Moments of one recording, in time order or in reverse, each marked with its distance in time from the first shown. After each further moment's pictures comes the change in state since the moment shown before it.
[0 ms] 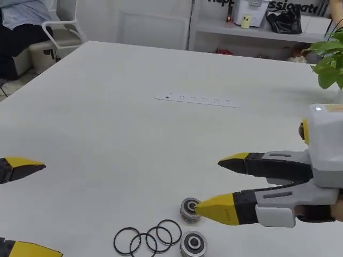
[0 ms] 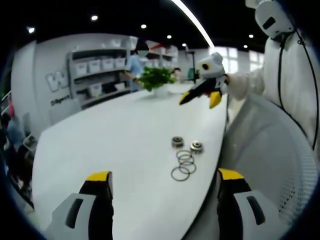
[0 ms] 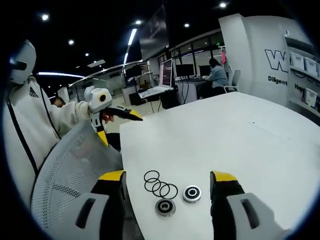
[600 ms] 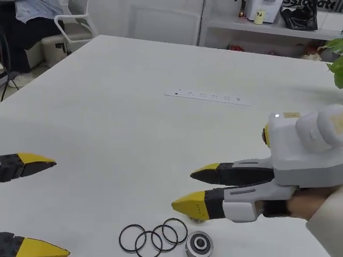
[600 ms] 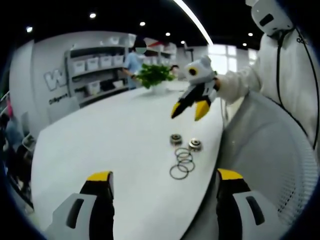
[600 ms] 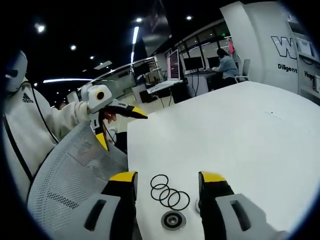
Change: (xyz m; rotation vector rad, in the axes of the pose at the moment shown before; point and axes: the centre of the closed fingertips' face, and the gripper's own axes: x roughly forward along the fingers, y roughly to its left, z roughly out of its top) left arm 0.003 -0.003 -0.003 0.006 0.026 -0.015; right arm 0.047 0.006 -0.007 0.061 0.036 0.118
